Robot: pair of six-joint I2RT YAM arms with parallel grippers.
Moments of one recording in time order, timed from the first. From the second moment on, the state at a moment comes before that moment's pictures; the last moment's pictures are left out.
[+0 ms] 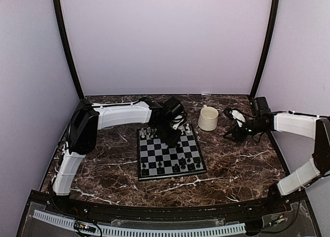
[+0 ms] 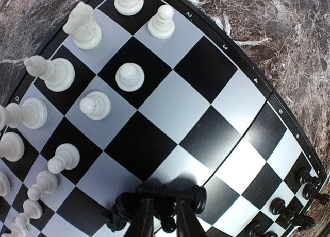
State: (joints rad) left arm -0.89 2.31 1.95 -0.80 0.04 -0.22; right arm 0.18 1.40 0.80 -0.35 -0.51 -0.51
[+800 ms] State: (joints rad) left arm -0.91 2.29 1.99 -0.87 0.09 -0.19; right arm 0.18 1.40 0.80 -0.35 -0.51 -0.51
